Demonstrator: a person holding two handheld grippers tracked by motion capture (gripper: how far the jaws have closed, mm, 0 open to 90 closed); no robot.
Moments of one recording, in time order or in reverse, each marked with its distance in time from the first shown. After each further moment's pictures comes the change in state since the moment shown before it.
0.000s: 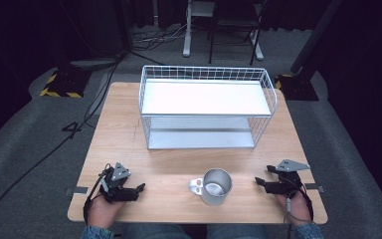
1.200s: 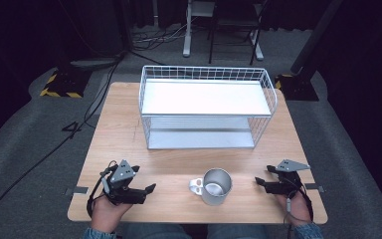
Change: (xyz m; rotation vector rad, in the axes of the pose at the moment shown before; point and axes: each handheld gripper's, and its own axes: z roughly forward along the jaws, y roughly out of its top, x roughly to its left) left arm -0.037 0.041 -0.043 -0.131 -0.143 0.069; right arm 0.000 0.000 0.000 -0.001 0.001 0.000
